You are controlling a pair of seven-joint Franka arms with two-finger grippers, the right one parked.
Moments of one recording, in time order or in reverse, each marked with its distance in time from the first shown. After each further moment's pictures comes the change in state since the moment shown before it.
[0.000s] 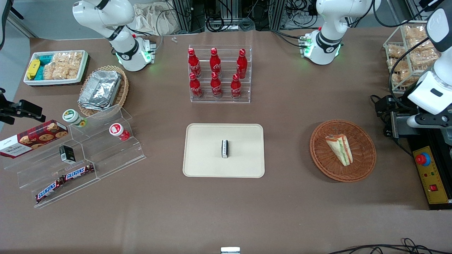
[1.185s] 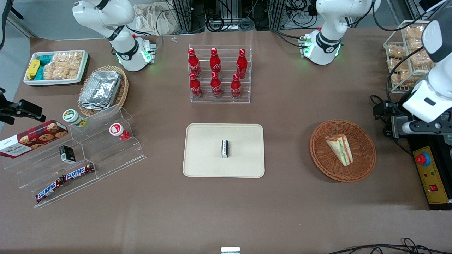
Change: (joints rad) arm 0.007 0.048 0.008 -0.026 0.020 0.015 -0.008
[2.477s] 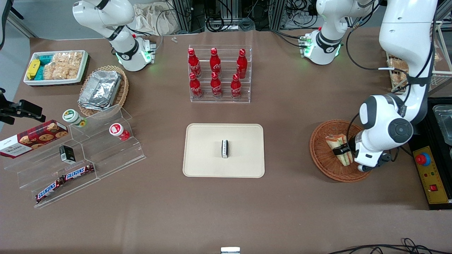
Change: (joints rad) arm 0.014 0.344 -0.006 -0.322 -0.058 0.572 -0.467
